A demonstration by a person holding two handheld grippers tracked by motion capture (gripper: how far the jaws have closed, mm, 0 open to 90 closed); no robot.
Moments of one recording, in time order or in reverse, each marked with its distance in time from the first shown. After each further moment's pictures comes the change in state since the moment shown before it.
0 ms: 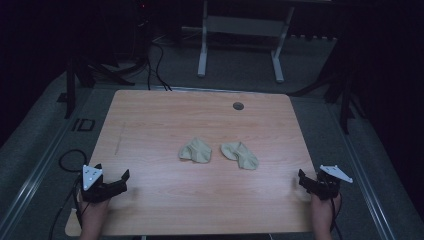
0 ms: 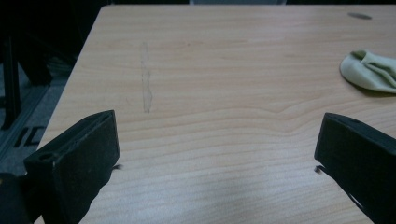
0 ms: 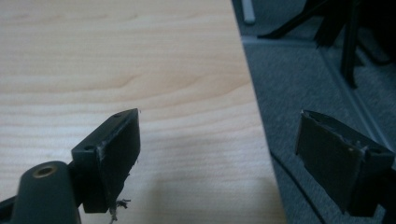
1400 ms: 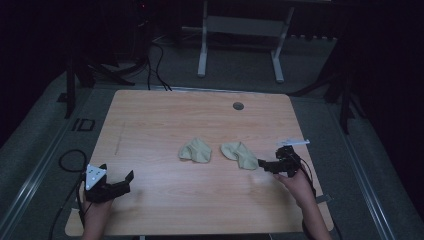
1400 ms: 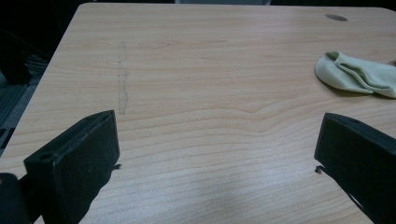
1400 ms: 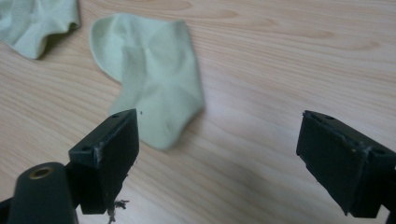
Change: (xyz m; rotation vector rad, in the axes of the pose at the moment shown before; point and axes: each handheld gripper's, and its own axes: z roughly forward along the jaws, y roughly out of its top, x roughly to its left) left arm -0.009 0.004 -0.001 0.014 -0.059 -0.008; right arm 0.102 0.076 0.031 0.249 0.439 -0.203
